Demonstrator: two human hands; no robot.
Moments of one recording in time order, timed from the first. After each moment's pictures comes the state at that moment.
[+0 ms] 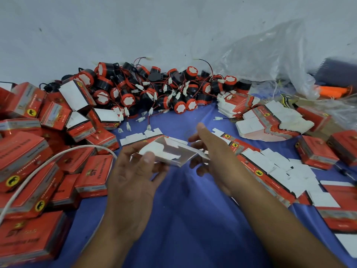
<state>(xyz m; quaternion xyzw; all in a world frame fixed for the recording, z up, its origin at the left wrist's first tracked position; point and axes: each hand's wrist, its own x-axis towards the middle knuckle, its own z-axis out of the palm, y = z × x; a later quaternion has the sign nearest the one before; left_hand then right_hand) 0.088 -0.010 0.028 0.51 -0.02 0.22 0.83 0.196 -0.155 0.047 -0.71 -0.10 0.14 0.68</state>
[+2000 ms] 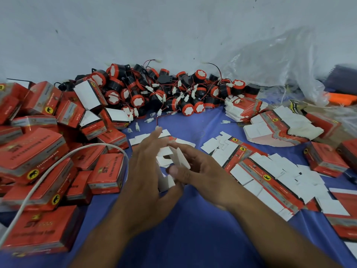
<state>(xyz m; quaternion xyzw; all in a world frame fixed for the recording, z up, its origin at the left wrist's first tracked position) 0.087 0.013 0.020 0.87 -0.11 0.34 0.34 0.165 -0.138 0.034 -0.64 -0.32 0.22 0.66</state>
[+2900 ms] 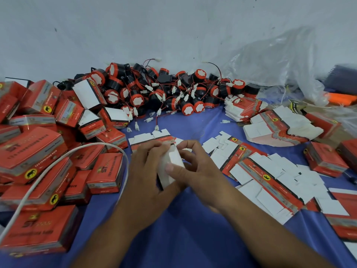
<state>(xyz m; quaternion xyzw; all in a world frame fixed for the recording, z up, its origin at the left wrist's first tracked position) 0.094 0.012 0.013 0.88 -0.06 0.33 0.35 0.165 -0.126 0.018 -0.61 -0.27 0.21 0.71</state>
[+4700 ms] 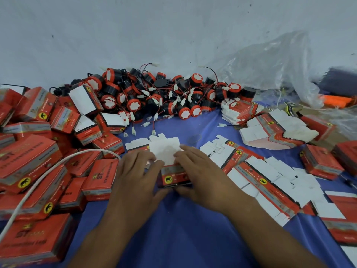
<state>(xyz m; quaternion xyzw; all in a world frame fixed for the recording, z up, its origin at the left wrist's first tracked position) 0.106 0.032 0.001 0.94 -0.05 0.32 0.06 0.189 -0.148 0.021 -0.86 -0.47 -0.11 0.17</state>
